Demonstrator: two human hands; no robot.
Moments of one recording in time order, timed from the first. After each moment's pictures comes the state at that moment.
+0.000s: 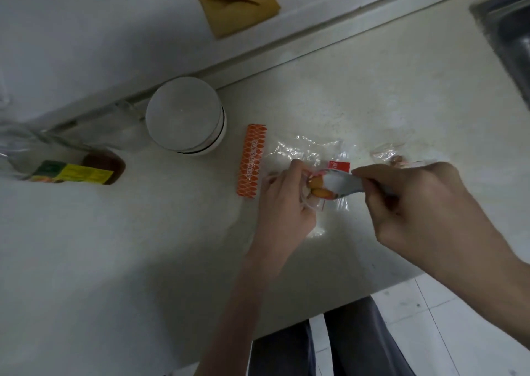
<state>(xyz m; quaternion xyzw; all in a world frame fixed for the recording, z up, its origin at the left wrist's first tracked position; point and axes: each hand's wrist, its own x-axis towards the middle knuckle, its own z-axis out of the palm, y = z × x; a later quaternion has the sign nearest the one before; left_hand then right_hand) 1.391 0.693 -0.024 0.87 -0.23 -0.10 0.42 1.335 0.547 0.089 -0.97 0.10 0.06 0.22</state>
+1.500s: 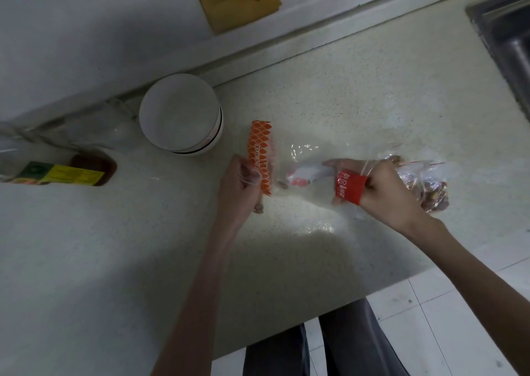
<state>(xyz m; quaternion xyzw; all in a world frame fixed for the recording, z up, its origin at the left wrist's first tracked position) 1.443 0.741 -0.080 0.81 0.05 -0.27 0.52 1.354 0.522 -0.024 -0.89 0.08 0.05 0.45</state>
